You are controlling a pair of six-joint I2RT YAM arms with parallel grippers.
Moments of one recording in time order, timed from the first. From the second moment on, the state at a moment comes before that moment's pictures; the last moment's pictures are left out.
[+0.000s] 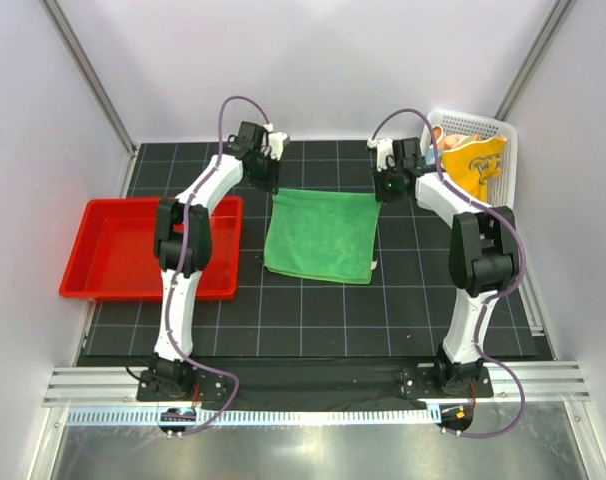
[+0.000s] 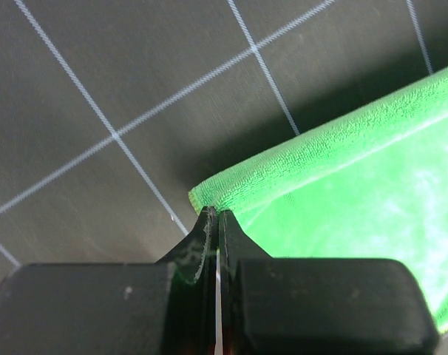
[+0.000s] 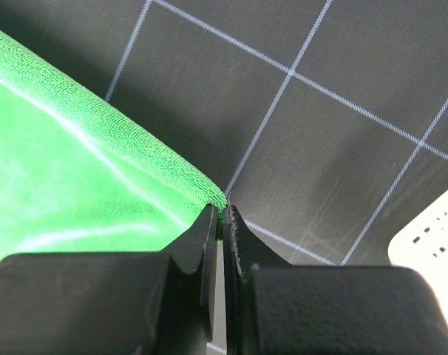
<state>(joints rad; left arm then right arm) -0.31 2.33 2.06 -0.68 0.29 0.11 0.18 1.96 1.49 -0.38 -0.16 -0.21</state>
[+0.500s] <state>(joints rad) -0.31 2.11 1.86 -0.66 0.31 0.13 0.19 1.73 1.31 -0.38 -0.22 -0.16</state>
